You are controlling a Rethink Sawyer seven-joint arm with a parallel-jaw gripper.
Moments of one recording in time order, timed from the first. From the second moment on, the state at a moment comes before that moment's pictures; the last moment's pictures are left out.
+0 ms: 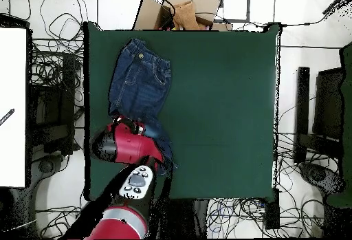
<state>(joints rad) 0.25 -0.48 -0.23 1.82 0.32 0.07 1.95</state>
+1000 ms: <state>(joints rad) 0.24 -0.52 -0.18 2.08 0.32 -0.19 1.95</state>
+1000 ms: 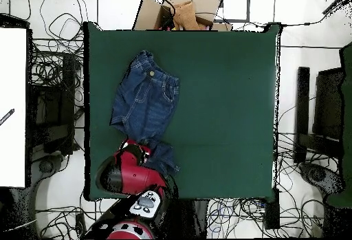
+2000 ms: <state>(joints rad) 0.21 -0.51 -0.15 2.10 0.34 -0.22 1.97</state>
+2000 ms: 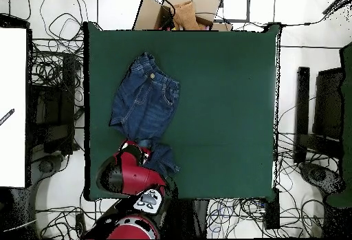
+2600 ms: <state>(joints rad) 0.19 -0.51 -0.13 2.10 0.34 -0.22 1.97</state>
